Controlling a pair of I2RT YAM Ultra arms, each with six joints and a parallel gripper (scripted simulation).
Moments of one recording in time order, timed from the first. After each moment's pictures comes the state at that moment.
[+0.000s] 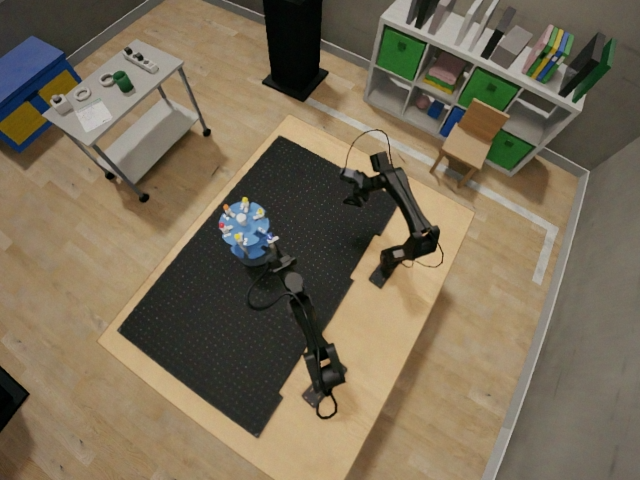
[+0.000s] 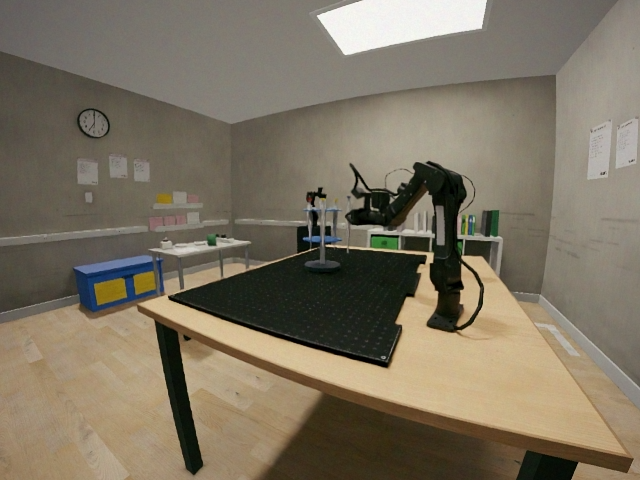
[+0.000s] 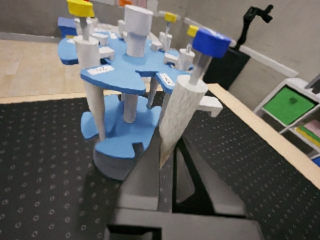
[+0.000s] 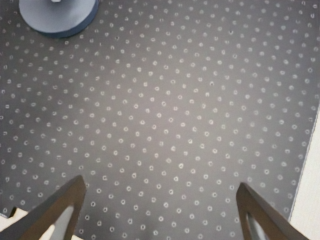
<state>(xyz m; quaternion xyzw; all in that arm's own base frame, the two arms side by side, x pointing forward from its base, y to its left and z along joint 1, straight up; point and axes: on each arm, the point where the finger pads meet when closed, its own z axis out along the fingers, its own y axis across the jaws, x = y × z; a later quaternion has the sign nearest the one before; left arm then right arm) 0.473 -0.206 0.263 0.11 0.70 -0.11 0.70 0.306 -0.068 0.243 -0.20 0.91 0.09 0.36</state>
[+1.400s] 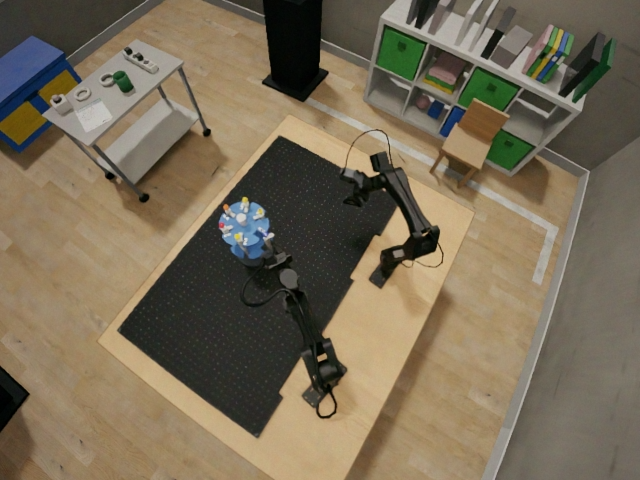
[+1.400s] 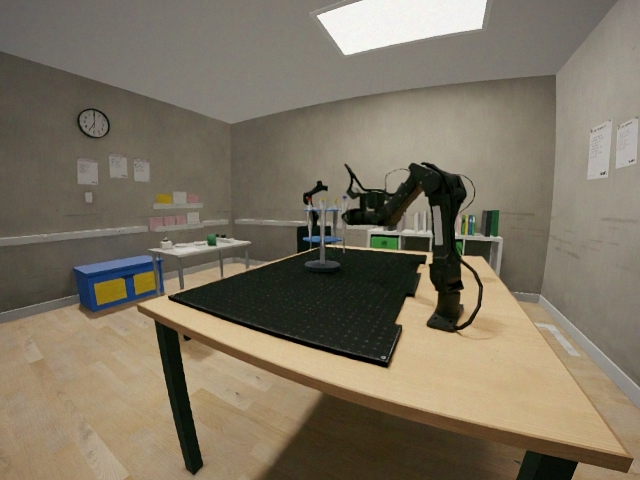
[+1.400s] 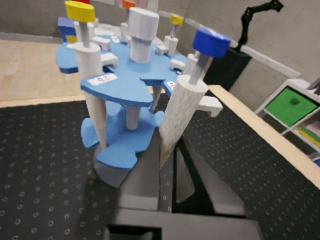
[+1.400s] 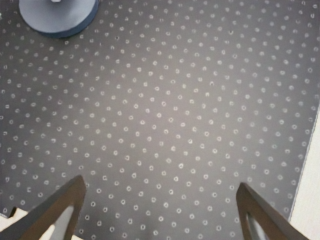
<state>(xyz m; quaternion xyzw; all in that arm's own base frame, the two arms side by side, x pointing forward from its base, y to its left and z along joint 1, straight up) 0.492 -0.203 0.262 0.11 0.70 -0.11 0.69 0.306 -0.068 0.243 -0.20 0.91 0.09 0.36</state>
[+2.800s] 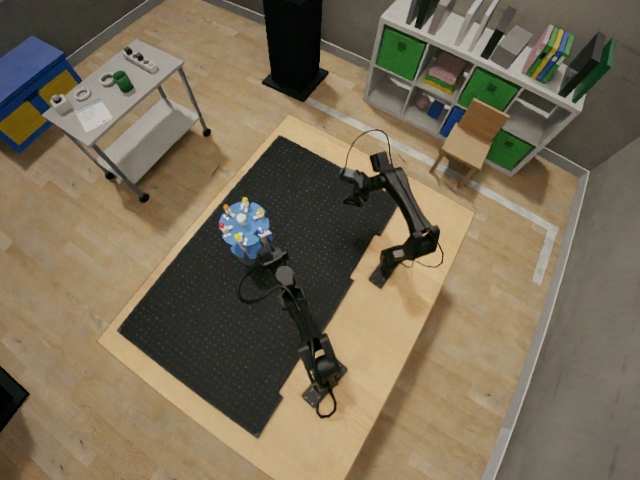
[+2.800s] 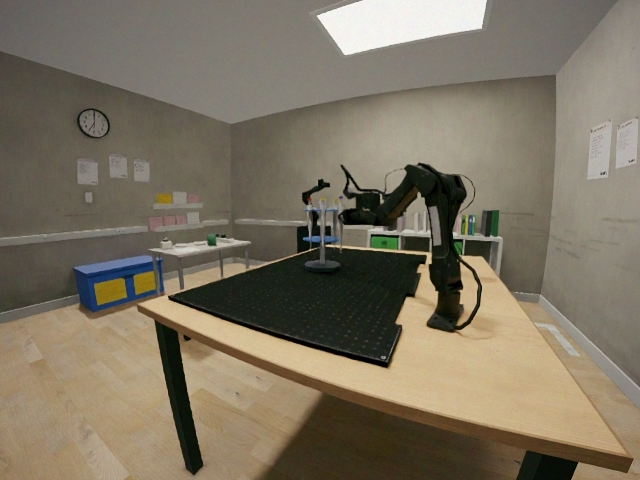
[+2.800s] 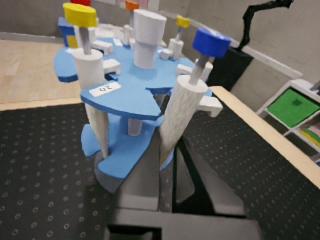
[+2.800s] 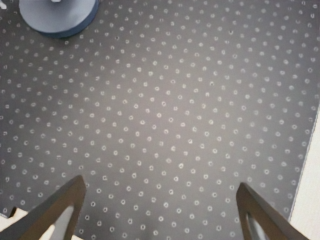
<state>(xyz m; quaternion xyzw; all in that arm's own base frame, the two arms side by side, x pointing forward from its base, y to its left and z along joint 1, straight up) 0.509 -0.201 0.261 0.11 0.70 -0.11 0.69 0.306 -0.068 0.243 -0.20 0.91 0.09 0.36</state>
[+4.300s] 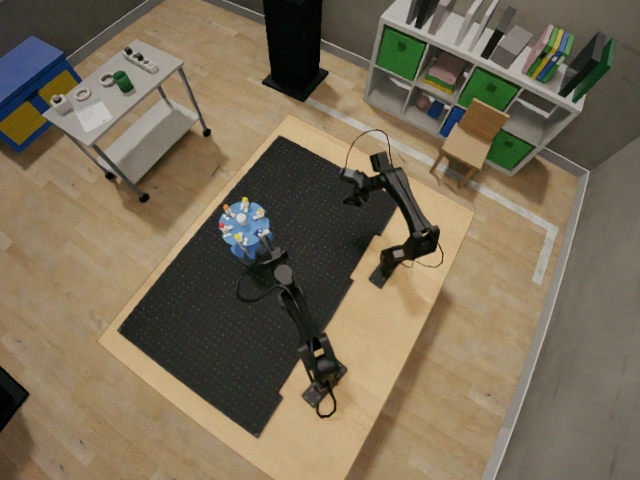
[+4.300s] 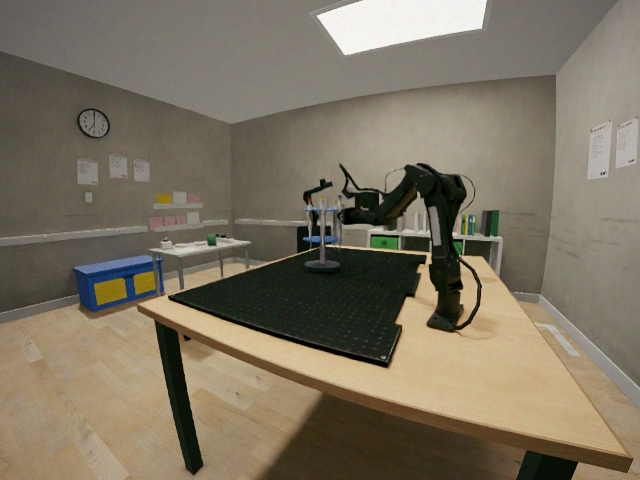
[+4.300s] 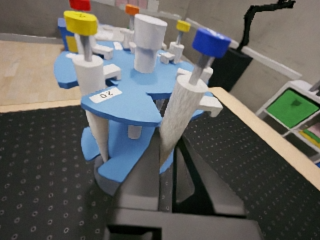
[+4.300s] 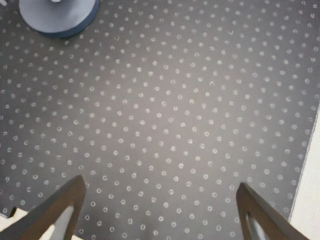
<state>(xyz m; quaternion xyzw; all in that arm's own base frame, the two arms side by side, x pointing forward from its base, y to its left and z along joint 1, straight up) 0.514 -0.200 0.264 0.11 0.70 -0.11 0.70 0.306 -0.068 0.243 -0.20 0.91 0.09 0.36</state>
